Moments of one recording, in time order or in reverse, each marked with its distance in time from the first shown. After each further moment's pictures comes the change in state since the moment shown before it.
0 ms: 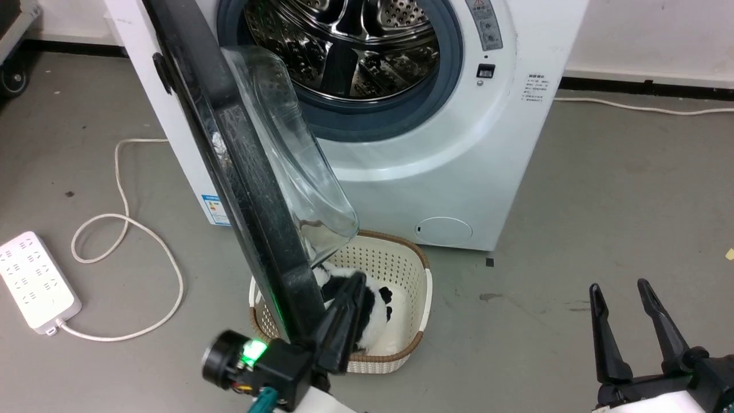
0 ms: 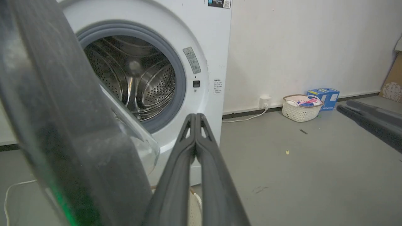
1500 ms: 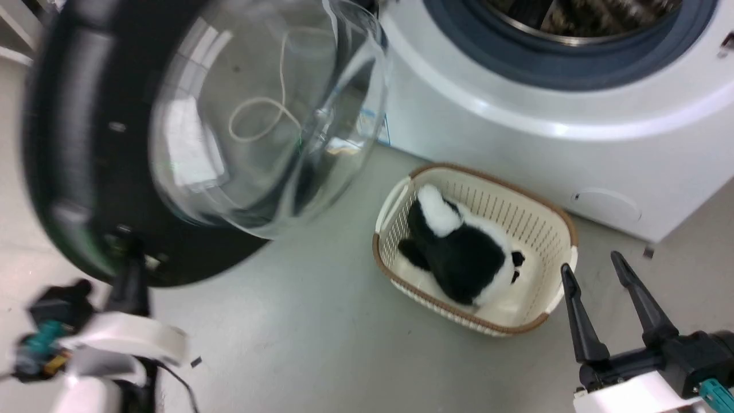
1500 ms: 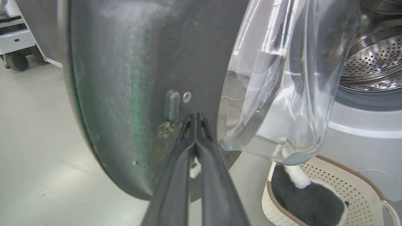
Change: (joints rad) left arm -0.122 0.191 0.370 0.262 -0.307 0.114 0.013; right arm -0.063 0.002 0.049 -0.015 -0.116 0.000 0.000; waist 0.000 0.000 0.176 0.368
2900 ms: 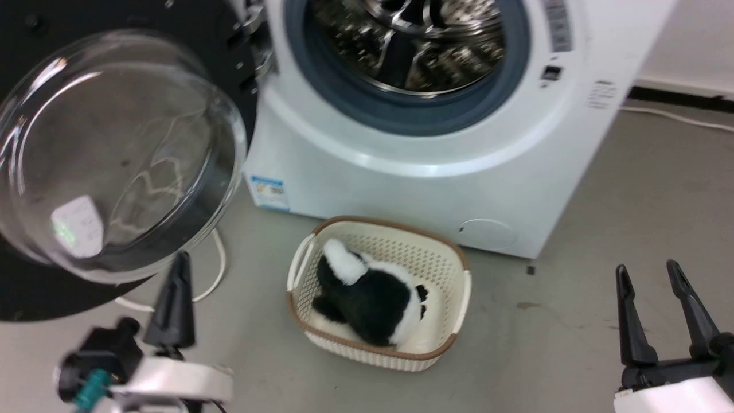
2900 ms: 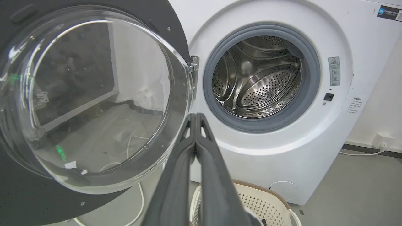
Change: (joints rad) left arm 0.081 -0.081 -0.004 -0.082 0.103 -0.094 -0.114; right arm 0.014 0.002 -0.129 0.004 0.065 0.000 0.000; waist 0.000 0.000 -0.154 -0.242
